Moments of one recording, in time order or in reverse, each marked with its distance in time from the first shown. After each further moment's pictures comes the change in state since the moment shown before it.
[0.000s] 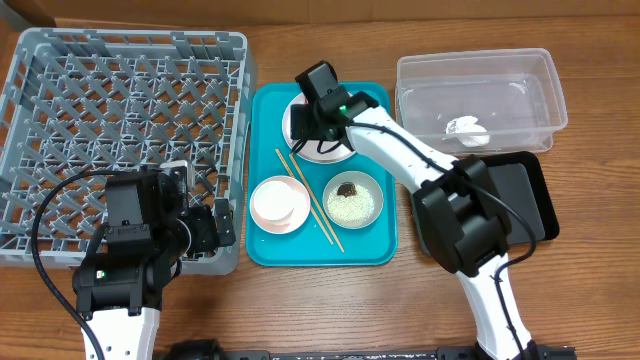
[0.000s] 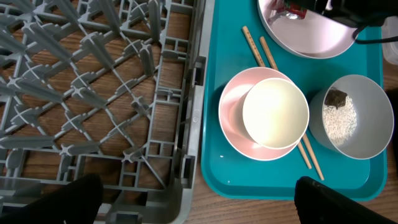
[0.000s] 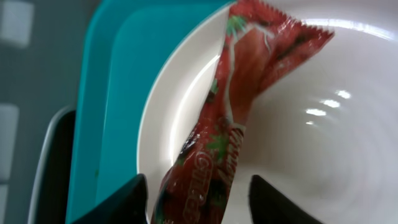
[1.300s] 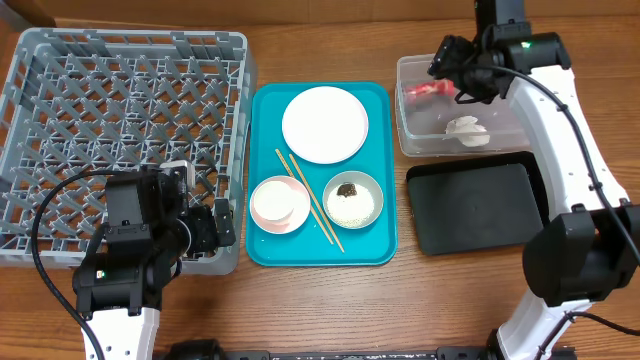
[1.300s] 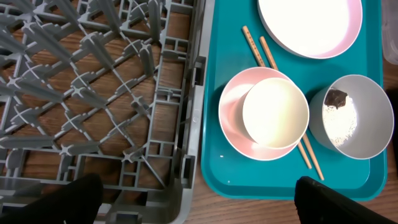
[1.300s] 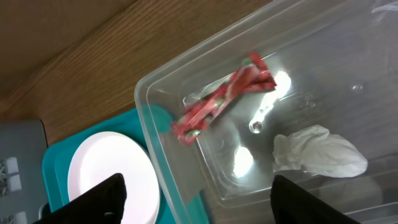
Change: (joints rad) left arm 0.000 0.000 0.000 0.000 0.000 0.000; right arm -0.494 -0.392 0.005 -0.411 -0.004 -0.036
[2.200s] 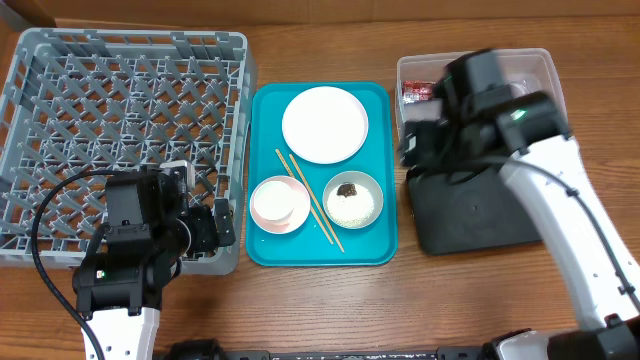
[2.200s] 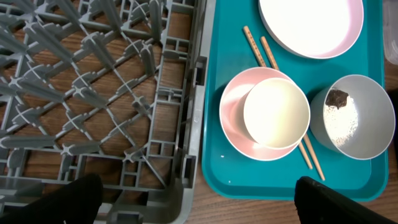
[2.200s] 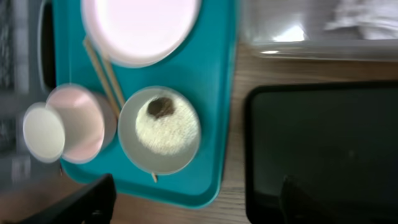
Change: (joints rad) left arm 0.000 0.000 0.000 0.000 -0.003 0.000; right arm 0.266 -0.369 -0.348 -0.196 -0.088 -0.233
